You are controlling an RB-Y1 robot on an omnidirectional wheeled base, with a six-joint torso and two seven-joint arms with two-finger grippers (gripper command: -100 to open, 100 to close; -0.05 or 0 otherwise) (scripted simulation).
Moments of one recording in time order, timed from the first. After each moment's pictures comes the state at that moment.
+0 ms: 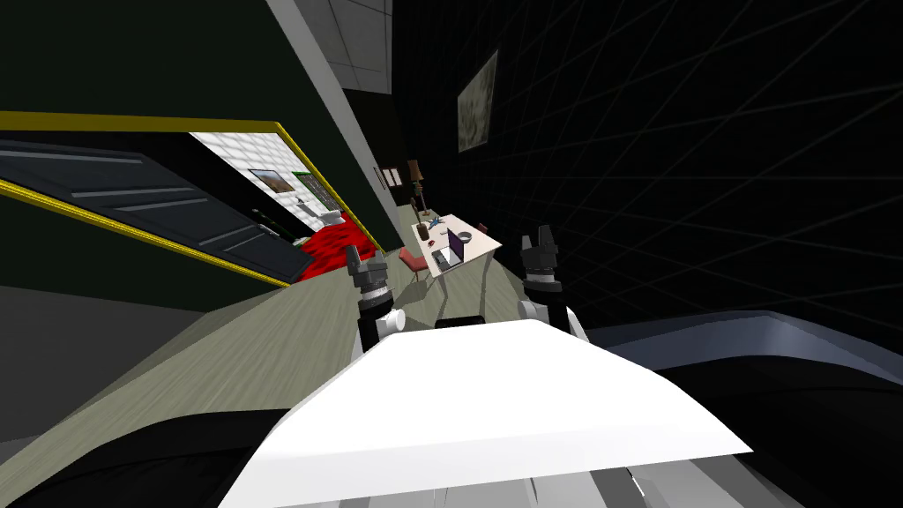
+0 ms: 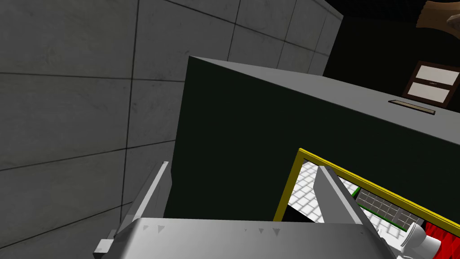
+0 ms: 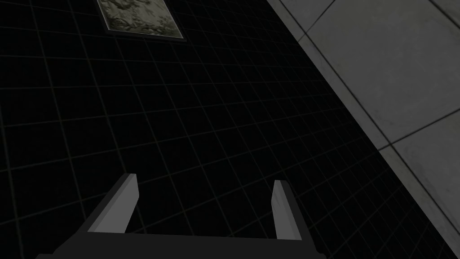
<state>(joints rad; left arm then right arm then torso) 0.47 -0.02 0.05 -2.25 0.02 -0.51 0.08 0.53 -0.01 -0.05 -2.31 0.08 -0.46 -0.04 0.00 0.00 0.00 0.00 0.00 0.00</state>
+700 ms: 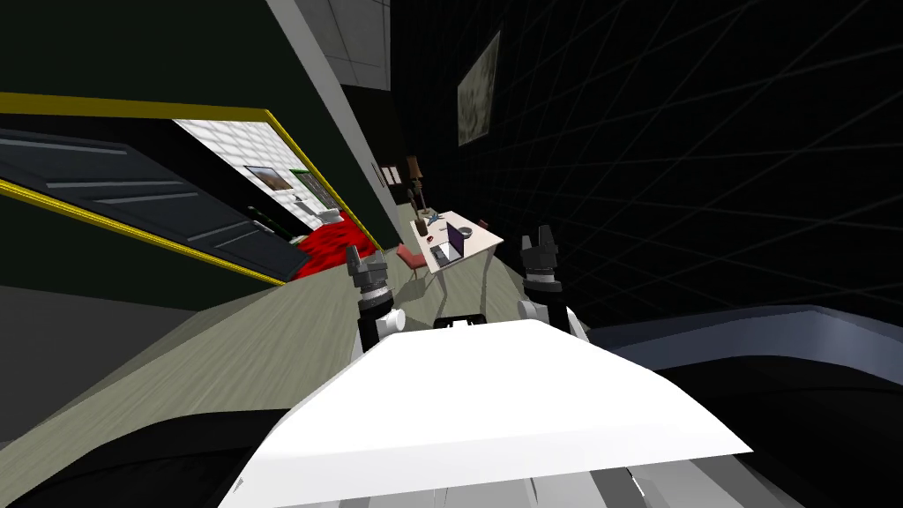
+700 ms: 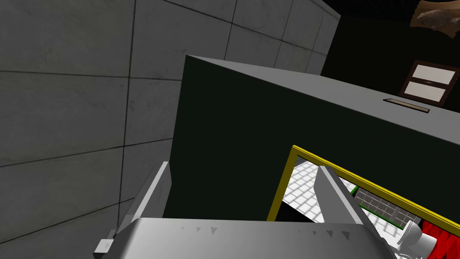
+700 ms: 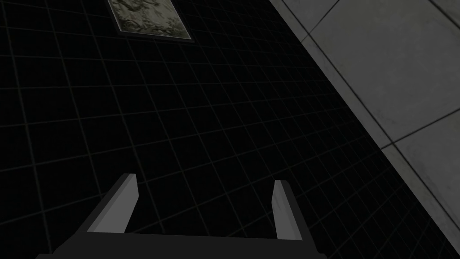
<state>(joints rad) 0.47 -0.02 0.05 -2.25 0.02 -0.51 0.08 0.53 -0.01 -0.05 -2.31 0.08 -0.46 -0.04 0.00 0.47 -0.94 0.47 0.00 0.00</state>
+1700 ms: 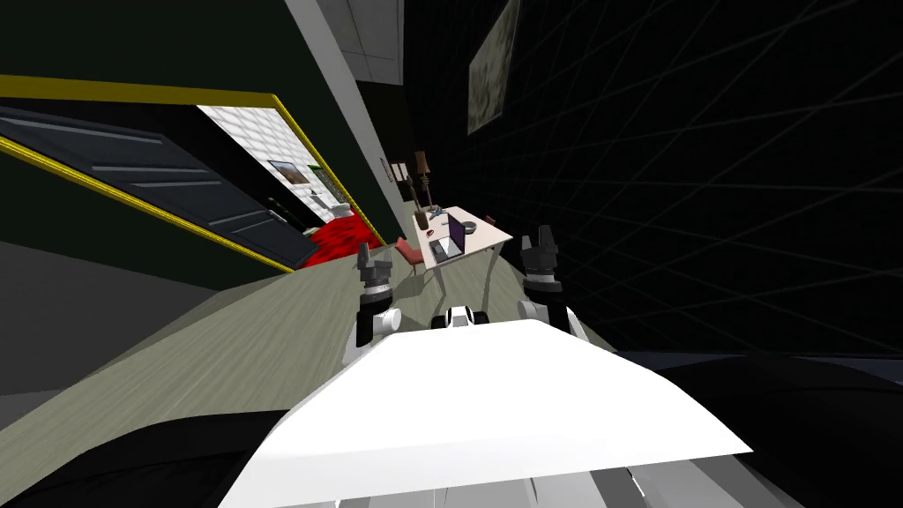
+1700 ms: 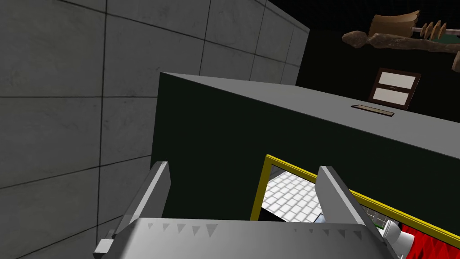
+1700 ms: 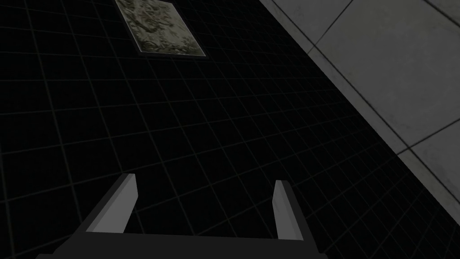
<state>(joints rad) 0.43 0.14 0.04 -2.22 0.09 -0.42 0.10 0.53 -0.01 -0.05 -2.31 0.08 -0.46 -0.04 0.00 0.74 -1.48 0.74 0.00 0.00</state>
